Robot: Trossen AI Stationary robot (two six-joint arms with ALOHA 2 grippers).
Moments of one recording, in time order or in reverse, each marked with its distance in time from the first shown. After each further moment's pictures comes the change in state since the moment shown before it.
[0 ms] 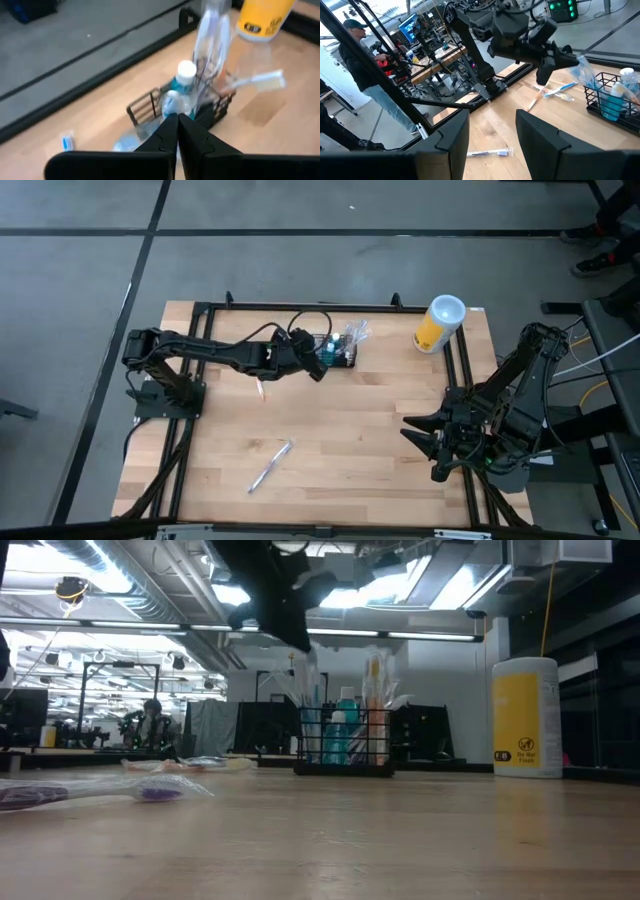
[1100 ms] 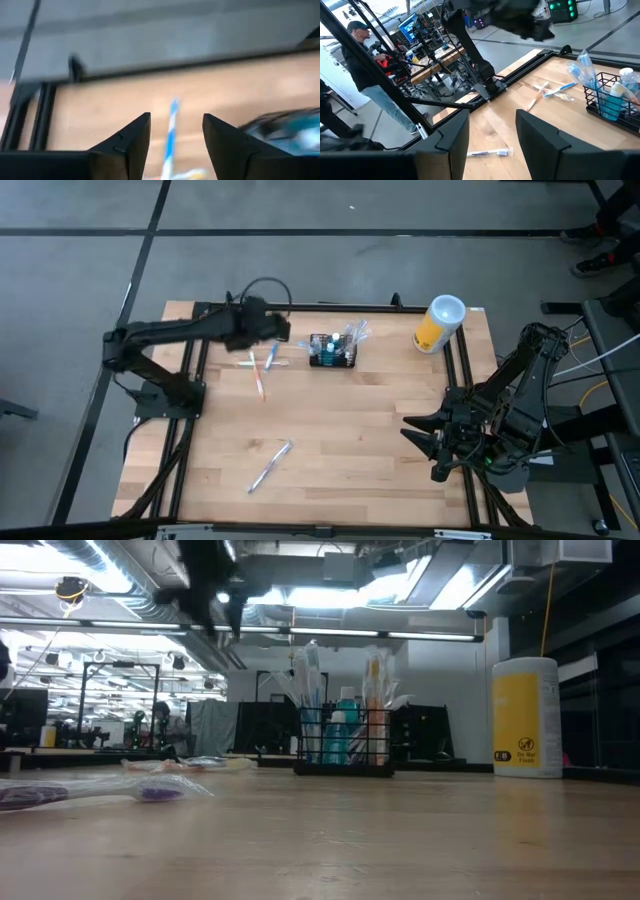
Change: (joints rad) left arm 0.207 -0.183 0.079 -0.629 -0.042 -0.480; right arm 0.000 0.000 0.000 -0.005 0.000 0.004
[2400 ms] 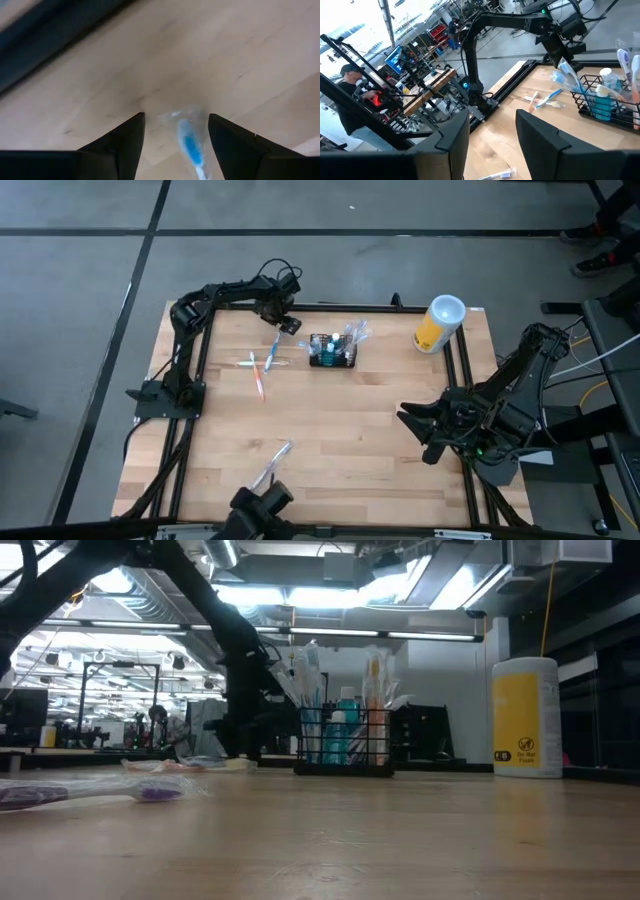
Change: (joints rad) left arm 0.557 0.664 0.169 0.224 0.765 0.837; right arm -0.069 0.000 0.000 -0.001 0.080 0.150
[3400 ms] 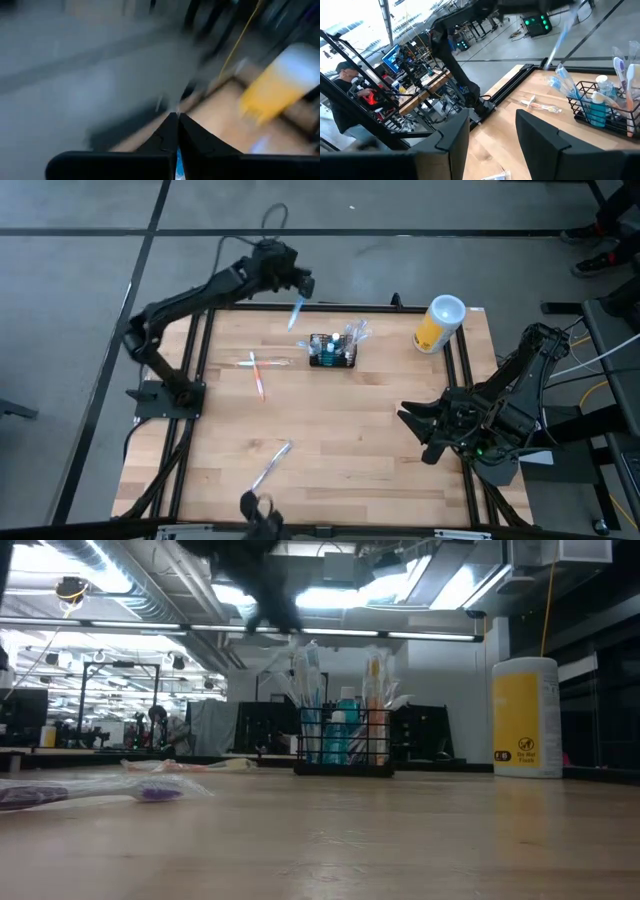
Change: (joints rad) left arm -0.140 -0.476 -0.002 0.504 -0.069 -0.084; right arm 0.001 0.000 0.000 0.000 0.014 -0.041
